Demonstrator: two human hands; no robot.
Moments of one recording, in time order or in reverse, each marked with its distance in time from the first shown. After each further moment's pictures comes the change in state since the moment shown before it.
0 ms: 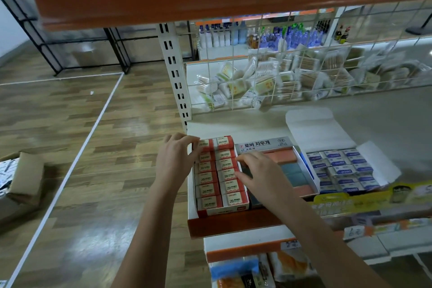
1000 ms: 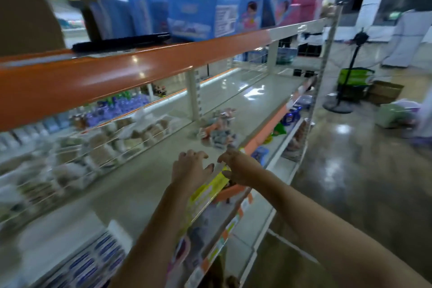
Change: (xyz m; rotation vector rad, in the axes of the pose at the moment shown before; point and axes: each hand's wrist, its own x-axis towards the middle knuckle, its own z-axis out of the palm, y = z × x) left_hand -0.003 0.521 0.185 -0.024 -0.385 0.740; right_hand -0.185 0.337 -0.293 -0.375 0.114 0.593
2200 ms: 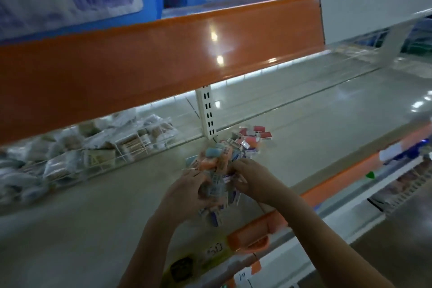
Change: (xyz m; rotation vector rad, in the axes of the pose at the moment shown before) left_hand 0.205 0.030 0.095 -0.075 -0.057 -0.230; right_hand 0.249 0.213 0.028 0.393 -0.081 -0.531
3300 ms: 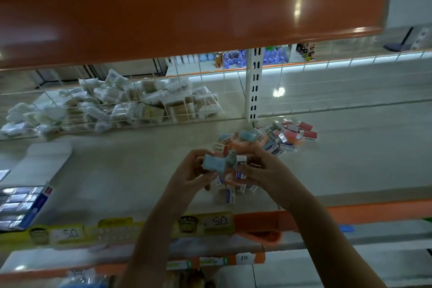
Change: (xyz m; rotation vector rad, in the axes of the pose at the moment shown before) left_hand -0.072 0.033 0.002 -1.129 0.442 -0.223; right_hand -0.011 -0.032 -0.014 1.267 -0.320 0.152
